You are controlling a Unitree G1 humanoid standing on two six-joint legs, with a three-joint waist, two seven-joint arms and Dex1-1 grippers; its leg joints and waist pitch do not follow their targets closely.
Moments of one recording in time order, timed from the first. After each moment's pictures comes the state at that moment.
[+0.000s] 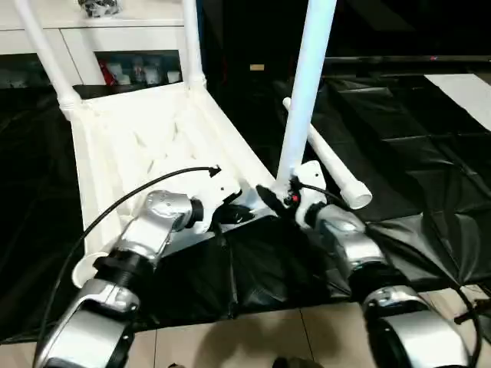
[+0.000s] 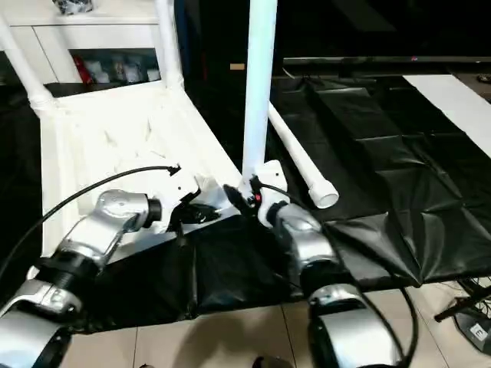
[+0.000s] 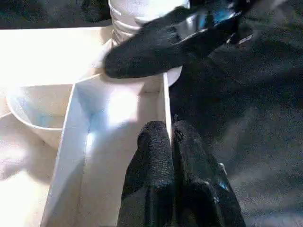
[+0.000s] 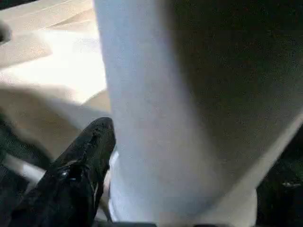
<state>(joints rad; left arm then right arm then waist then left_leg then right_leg) -0.61 0.31 -0.26 0.58 0.04 0.17 -1.08 -0.65 -0.13 0.07 0.94 0.06 -0.15 0.75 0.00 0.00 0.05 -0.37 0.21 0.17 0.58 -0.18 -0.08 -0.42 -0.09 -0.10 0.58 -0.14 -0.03</state>
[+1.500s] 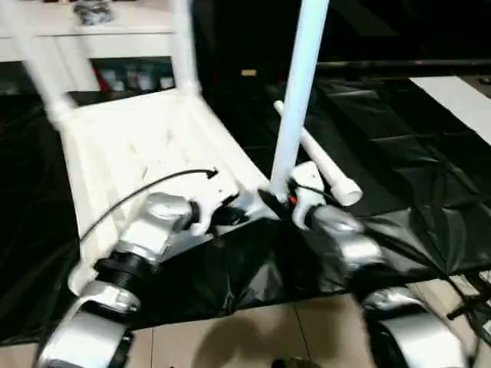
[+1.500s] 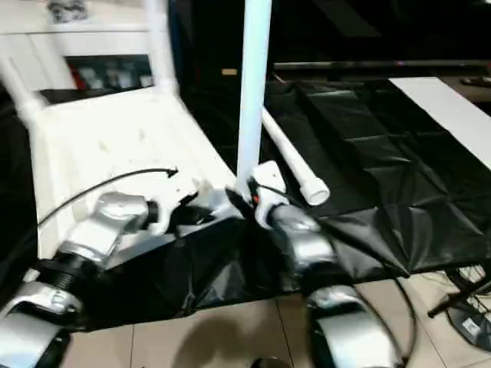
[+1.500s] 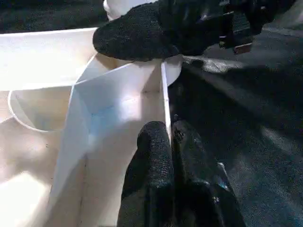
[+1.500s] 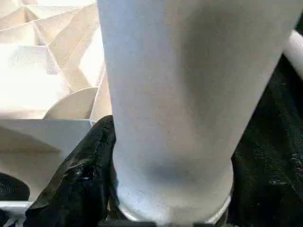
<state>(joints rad) -0.62 0.24 -0.24 0.59 0.09 0.24 -0.93 -0.66 -0.01 0.04 0.95 0.04 -0.08 0.35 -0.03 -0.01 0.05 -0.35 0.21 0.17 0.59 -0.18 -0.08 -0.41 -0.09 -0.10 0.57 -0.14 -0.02</state>
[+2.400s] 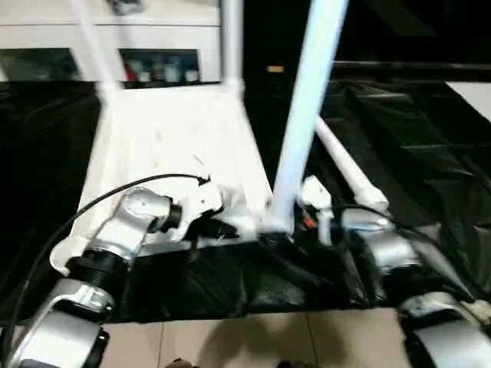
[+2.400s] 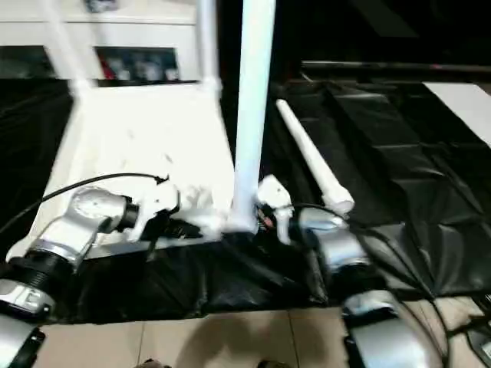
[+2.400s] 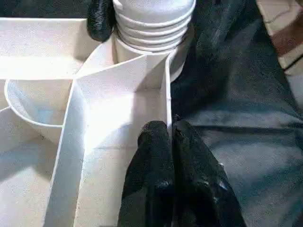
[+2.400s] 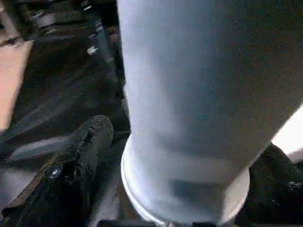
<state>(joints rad) -0.64 0.40 -0.30 0.65 0.03 0.02 -1.35 -0.59 -0.29 0.21 0.77 0.09 -0.07 1.26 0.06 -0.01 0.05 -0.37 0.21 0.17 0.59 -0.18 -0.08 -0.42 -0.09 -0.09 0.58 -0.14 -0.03</state>
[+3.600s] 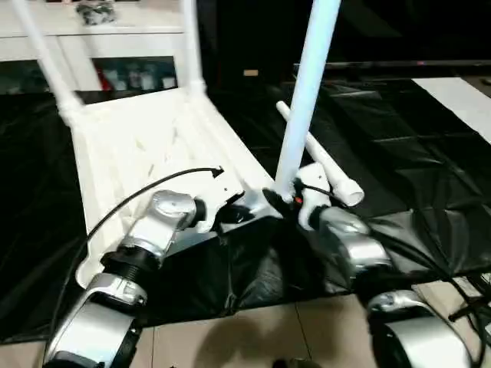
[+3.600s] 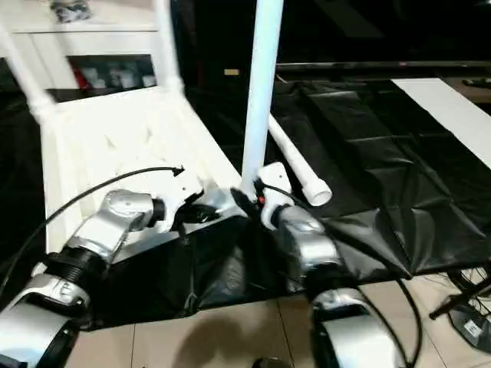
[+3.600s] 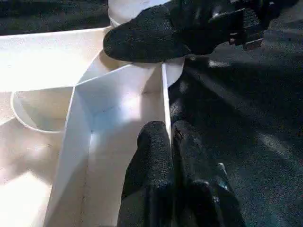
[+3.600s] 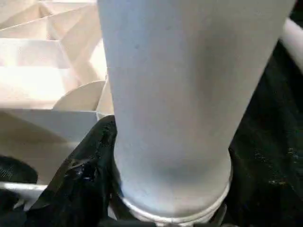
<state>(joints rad) -0.67 0.22 -0.24 0.70 0.12 0.16 -0.93 -0.64 -0.04 0.02 0.92 0.04 -0.07 0.40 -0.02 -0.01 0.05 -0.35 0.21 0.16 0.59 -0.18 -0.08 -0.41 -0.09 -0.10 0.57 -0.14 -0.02</state>
